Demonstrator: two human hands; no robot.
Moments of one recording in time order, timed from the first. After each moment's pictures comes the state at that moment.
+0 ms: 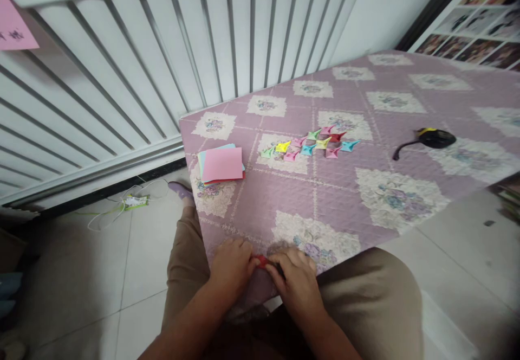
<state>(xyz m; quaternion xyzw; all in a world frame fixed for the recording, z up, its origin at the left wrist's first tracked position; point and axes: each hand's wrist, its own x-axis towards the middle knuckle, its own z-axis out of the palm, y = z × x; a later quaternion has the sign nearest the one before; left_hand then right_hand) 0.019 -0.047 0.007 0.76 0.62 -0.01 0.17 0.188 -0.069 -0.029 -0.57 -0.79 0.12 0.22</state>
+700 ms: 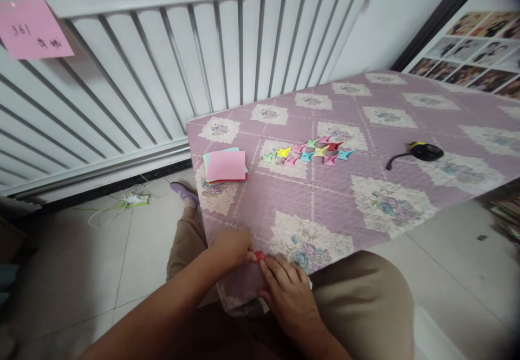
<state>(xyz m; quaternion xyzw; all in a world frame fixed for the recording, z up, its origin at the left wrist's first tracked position) 0.007 -0.014 0.029 0.79 0.55 -0.12 0.26 0.189 -0.100 -0.044 -0.47 -0.86 0.04 0.22</state>
